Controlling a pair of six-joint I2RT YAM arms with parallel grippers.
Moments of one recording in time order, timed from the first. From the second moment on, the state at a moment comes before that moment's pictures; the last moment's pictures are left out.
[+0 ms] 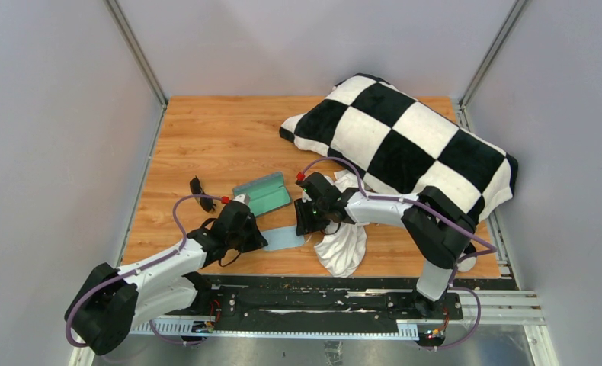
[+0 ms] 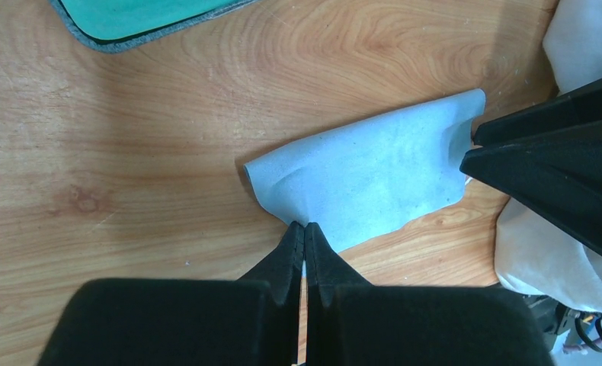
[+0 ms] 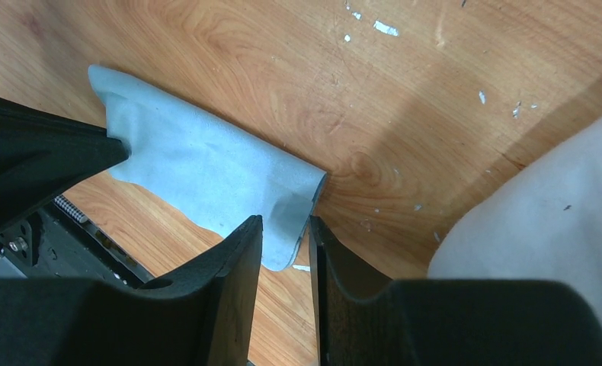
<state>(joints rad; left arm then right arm) -0.61 1.00 0.30 -0.16 0.04 -0.81 0.88 1.75 0.99 -0.19 -0.21 0.50</state>
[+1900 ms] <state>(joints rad) -0.58 0.94 0.46 -0.24 -0.11 -0.75 0.87 1.84 1.29 -0.28 -0.18 0.42</state>
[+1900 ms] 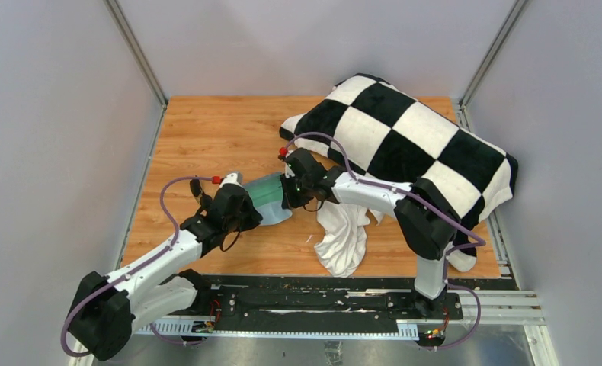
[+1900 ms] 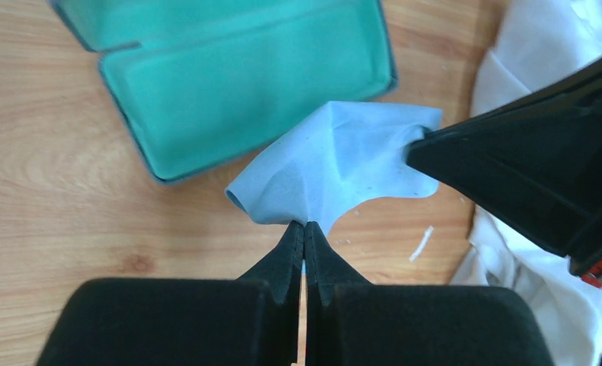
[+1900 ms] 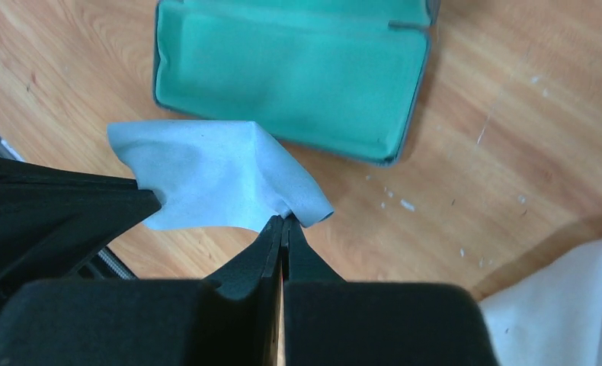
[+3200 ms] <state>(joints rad) -0.42 1.31 0.53 -0.08 -0.13 -0.65 0.82 2.09 1.55 -0.31 -0.19 0.38</state>
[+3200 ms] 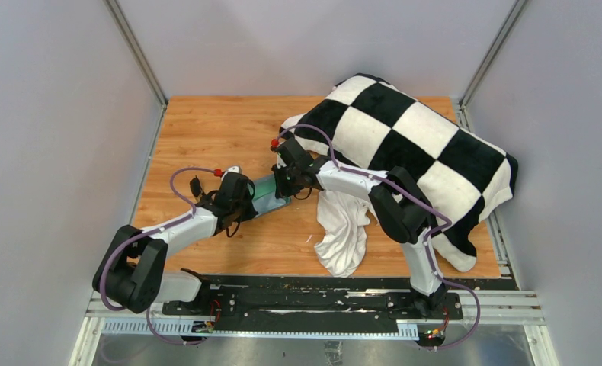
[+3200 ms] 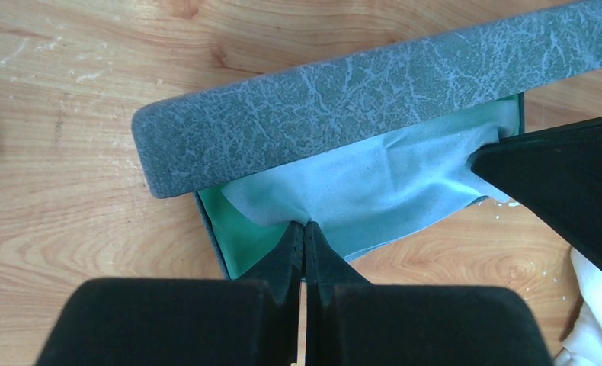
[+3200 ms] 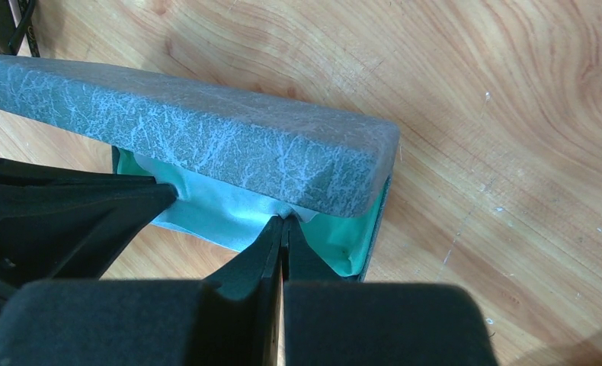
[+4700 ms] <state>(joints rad) -0.42 1.36 0.59 -0.15 -0.18 -0.58 0.81 2.13 1.53 -0.28 -0.18 0.38</state>
